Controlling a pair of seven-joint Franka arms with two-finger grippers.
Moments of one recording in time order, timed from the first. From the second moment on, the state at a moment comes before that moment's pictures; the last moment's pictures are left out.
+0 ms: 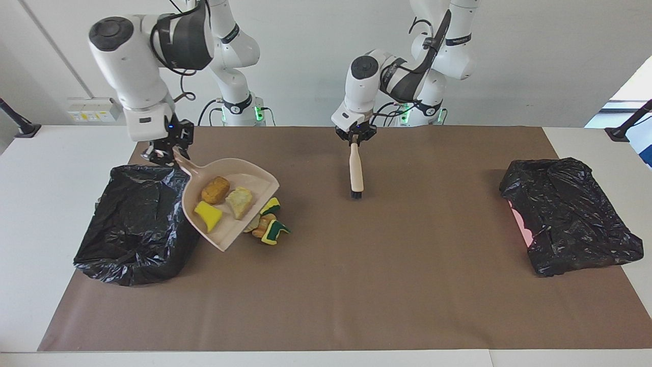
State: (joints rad) left arm -1.09 -0.16 -0.02 -2.40 -0.11 2.13 -1.03; right arm -0.17 0.00 -0.08 -1.75 -0.18 1.72 -1.24
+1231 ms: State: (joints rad) left arm -1.14 -0.13 0.00 -2.41 -0.10 2.15 -1.04; right arm -0.17 0.02 -0.05 -1.80 -0.81 1.90 -1.81
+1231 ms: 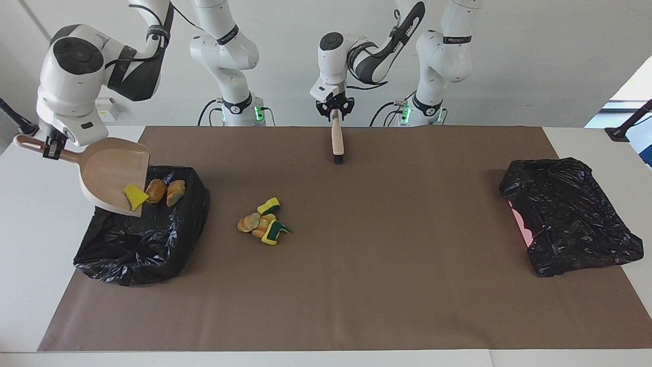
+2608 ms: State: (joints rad) left arm -0.27 -0.13 0.01 -1.64 0.01 1.55 0.02; right arm 0.06 -0.13 0.20 -1.78 -0.19 1.56 -0.80
